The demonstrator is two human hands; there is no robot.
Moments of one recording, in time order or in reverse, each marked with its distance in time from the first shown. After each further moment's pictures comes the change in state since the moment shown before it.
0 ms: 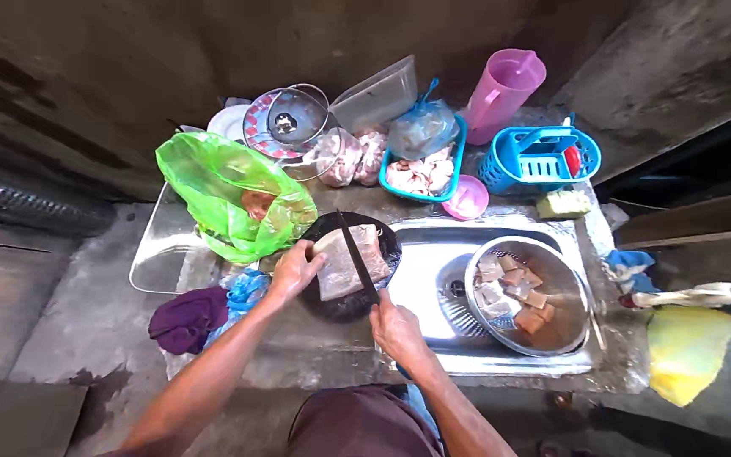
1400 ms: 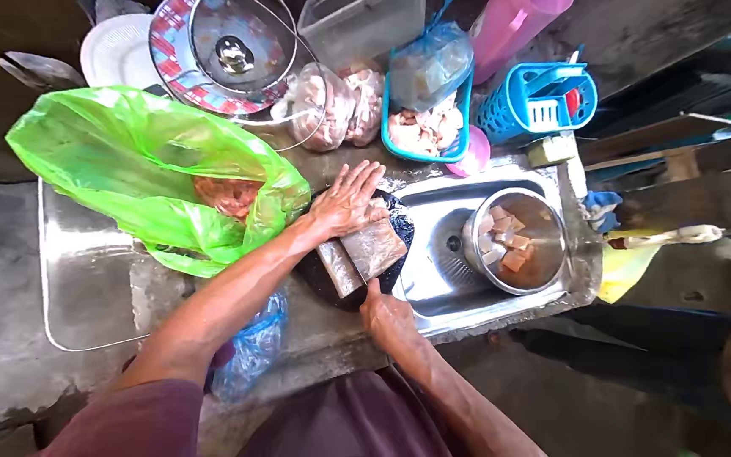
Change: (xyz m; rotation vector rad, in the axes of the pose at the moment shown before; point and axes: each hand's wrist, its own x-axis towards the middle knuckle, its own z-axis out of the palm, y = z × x) left_hand 0.133 0.040 0.032 0.264 -0.140 0.966; right_hand 0.033 -0.086 0.042 -0.216 -0.105 0.316
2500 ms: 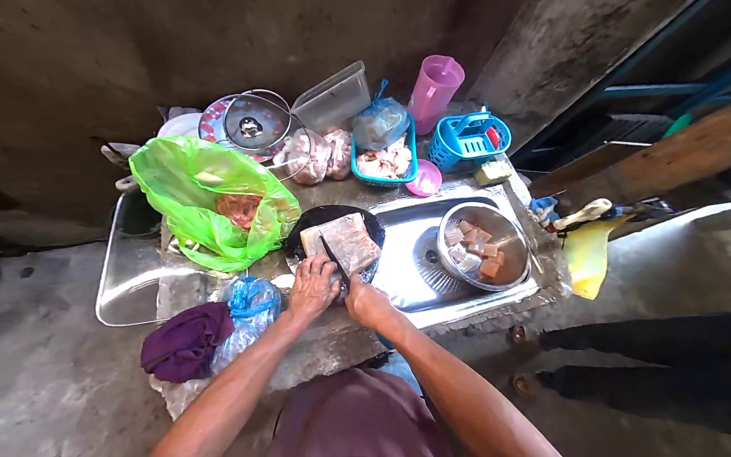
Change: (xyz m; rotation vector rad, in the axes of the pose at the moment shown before) left_hand -0.152 0.088 0.072 0.264 0.400 -0.217; right_hand -0.015 0.025 0.013 0.143 0.078 -0.150
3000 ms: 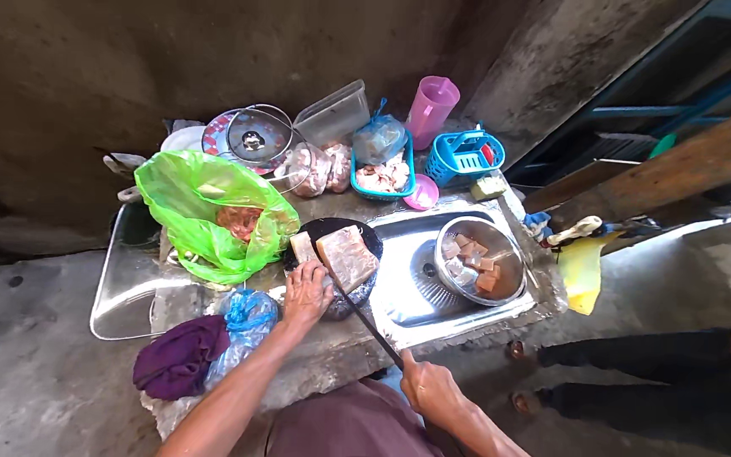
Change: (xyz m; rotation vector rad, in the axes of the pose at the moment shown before) left_hand 0.007 -0.003 -0.009 0.010 -0.033 -0.130; right_hand -0.108 0.090 0.035 -0.148 -0.120 0.070
